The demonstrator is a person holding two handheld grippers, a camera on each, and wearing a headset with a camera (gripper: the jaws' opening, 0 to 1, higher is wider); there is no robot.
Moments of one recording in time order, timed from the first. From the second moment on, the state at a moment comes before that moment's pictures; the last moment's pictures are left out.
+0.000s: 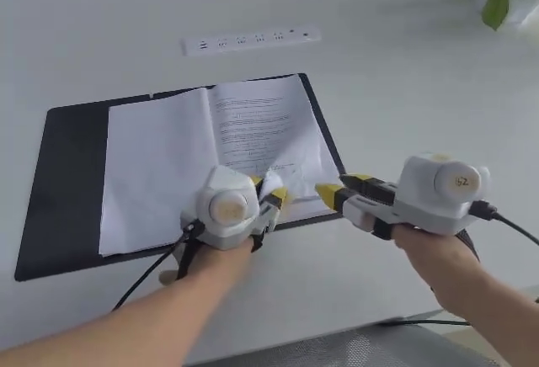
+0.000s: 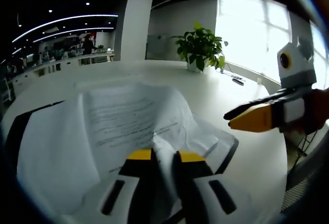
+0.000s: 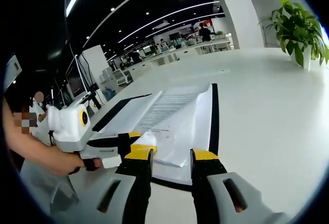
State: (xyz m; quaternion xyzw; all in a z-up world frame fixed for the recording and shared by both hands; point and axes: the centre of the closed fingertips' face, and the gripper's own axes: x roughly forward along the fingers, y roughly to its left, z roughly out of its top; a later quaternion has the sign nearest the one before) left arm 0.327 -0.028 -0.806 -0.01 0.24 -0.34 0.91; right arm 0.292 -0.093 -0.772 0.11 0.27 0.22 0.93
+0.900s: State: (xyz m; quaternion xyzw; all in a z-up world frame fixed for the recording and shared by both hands) left arm 0.335 -0.021 -0.805 -0.16 0.28 -0.30 0.90; right arm 0.359 -0.081 -0.756 0.08 0.24 0.22 0.94
